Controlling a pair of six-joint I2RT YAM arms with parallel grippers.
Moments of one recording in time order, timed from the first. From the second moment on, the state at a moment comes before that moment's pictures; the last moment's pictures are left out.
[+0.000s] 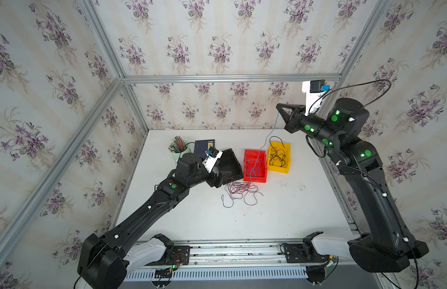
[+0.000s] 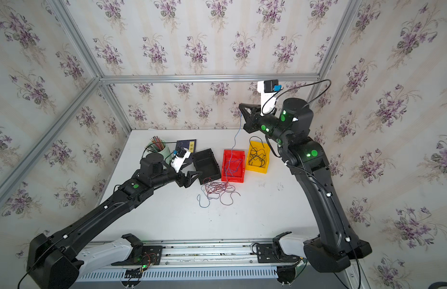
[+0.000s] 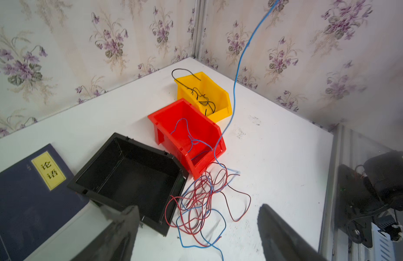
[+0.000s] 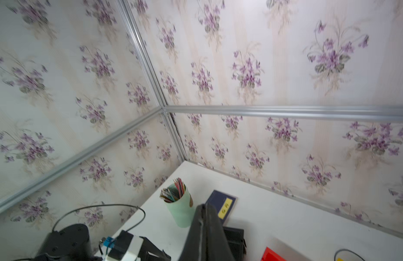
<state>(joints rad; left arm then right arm) -0.53 1.13 0.87 -0.11 0.39 0.00 0.41 1.31 1.88 -0.54 -0.30 0.27</state>
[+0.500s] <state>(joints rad) -0.54 1.20 0.94 0.01 0.49 0.04 0.41 1.47 2.20 -0.45 -0.33 0.34</state>
